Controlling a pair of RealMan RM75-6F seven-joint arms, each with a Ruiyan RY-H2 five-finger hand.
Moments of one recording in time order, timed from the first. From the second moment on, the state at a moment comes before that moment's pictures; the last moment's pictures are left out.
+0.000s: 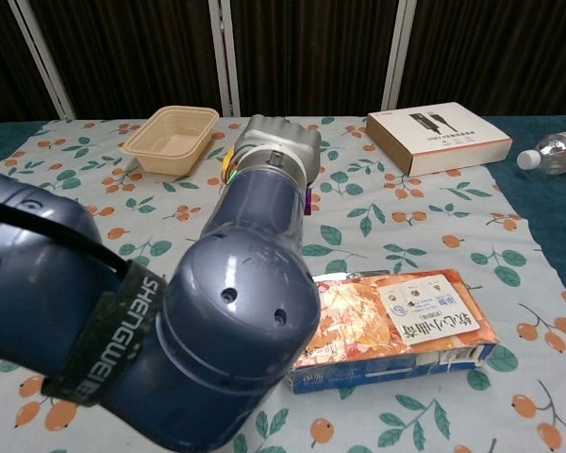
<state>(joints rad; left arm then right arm) -1.26 -2.20 -0.56 -1.21 0.46 1.45 1.38 0.01 -1.20 0.07 -1.79 -1.47 1.54 -0.22</state>
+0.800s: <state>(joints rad) -1.23 -2.20 -0.55 -1.18 0.47 1.43 1.37 0.01 -1.21 0.07 -1.79 -1.46 1.53 -0.24</state>
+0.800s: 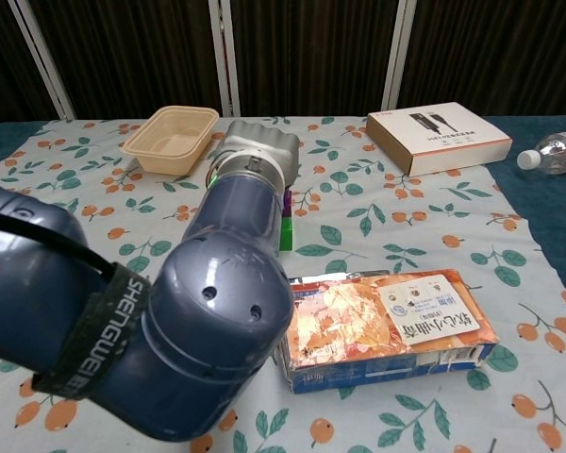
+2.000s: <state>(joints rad) -1.22 -2.25 -0.54 -1.07 0.48 1.37 1.35 0.01 -1.20 0.07 -1.80 -1.45 1.53 -0.23</state>
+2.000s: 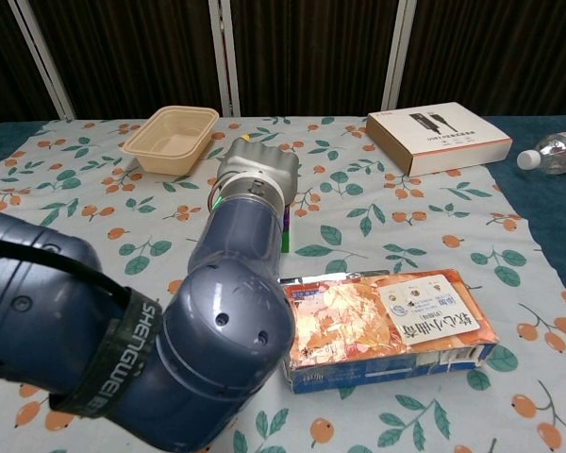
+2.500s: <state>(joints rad) -1.20 -2.27 -0.53 -1.02 0.50 1.34 1.33 0.01 -1.20 0.07 -1.80 -1.45 1.53 -0.23</state>
